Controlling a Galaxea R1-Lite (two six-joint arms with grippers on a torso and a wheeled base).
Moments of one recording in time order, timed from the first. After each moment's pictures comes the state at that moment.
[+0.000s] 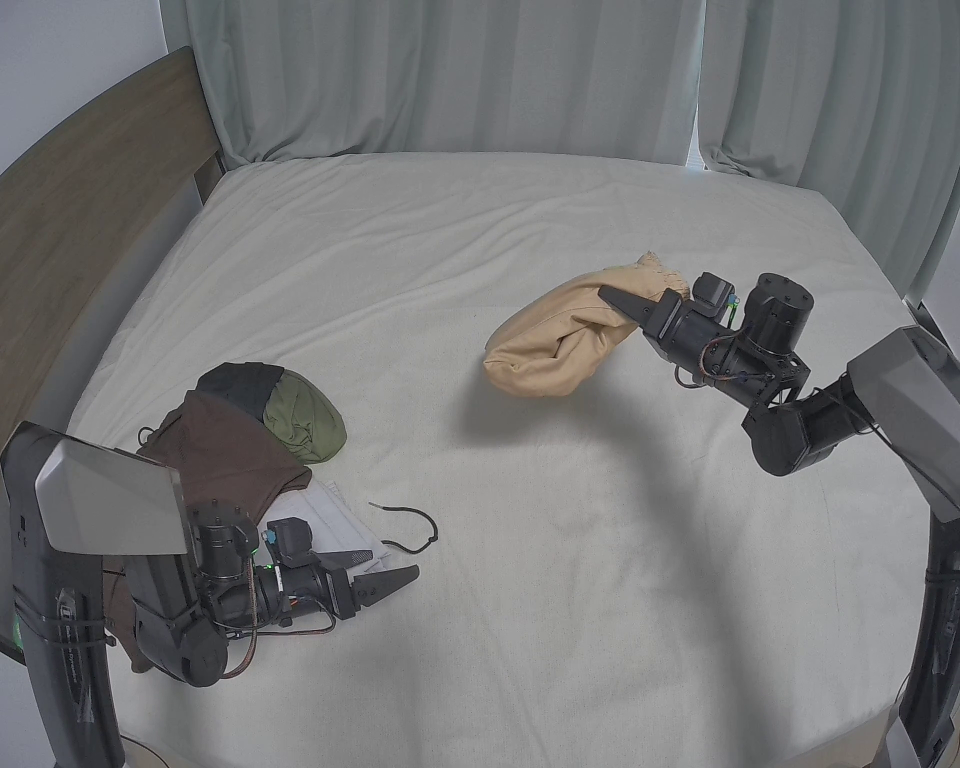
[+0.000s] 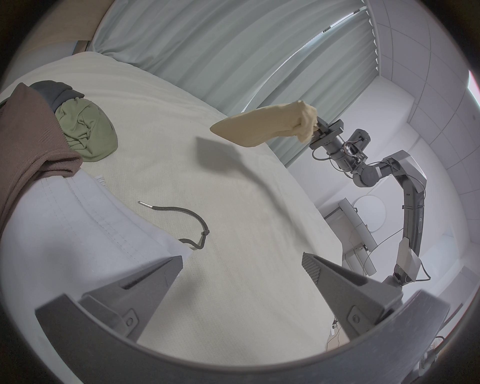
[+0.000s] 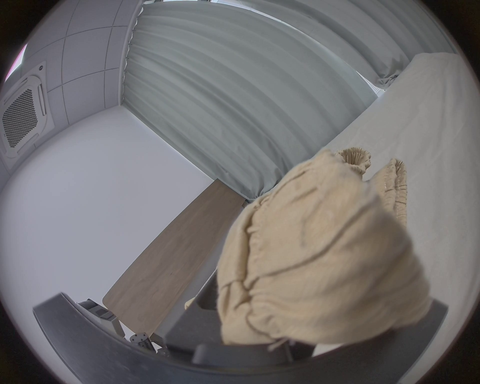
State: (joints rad) left arm -0.25 2.33 -0.41 -1.55 -0.61 -0.29; right arm 0.27 2.25 -1.34 -1.12 0.53 0.72
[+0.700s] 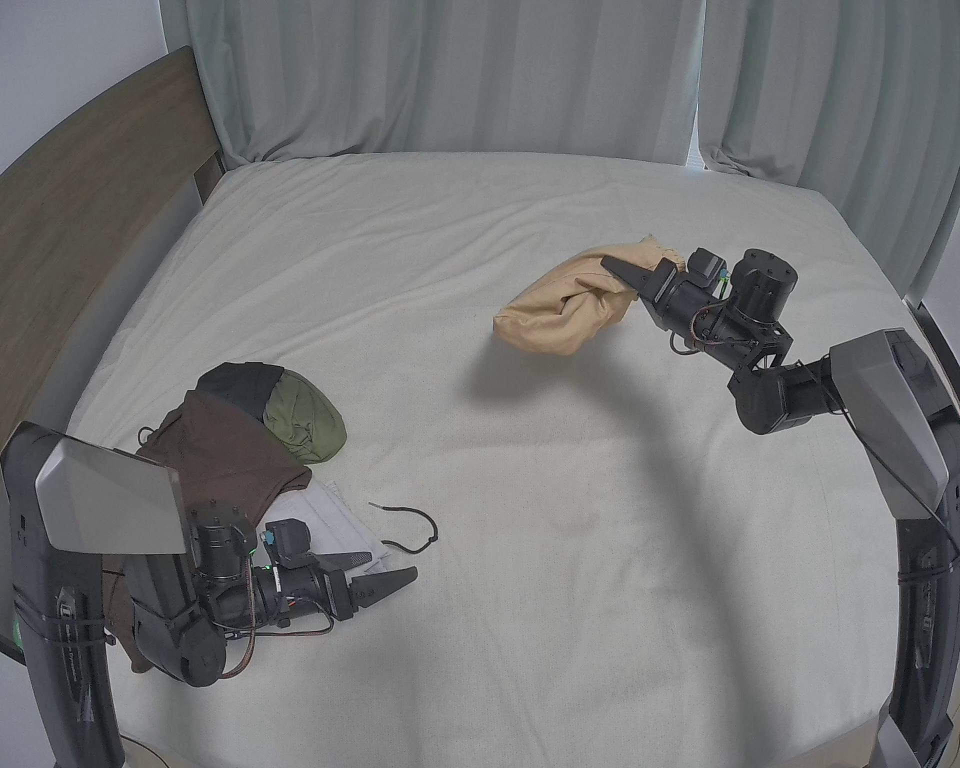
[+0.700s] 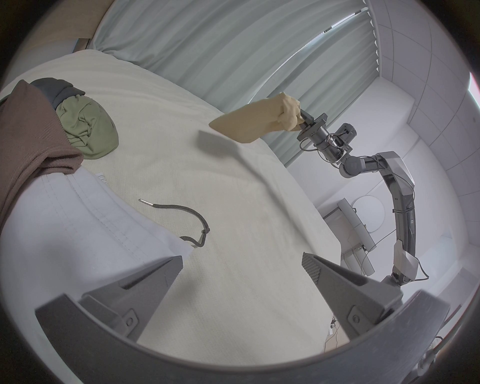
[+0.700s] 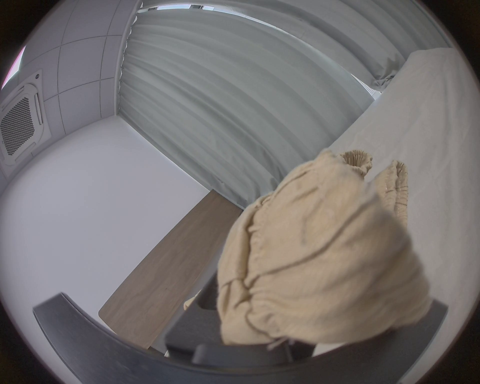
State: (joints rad) left arm -0.25 2.33 -0.41 -1.55 -0.63 -0.29; right arm 0.22 2.41 -1.70 -0.96 0.53 0.78
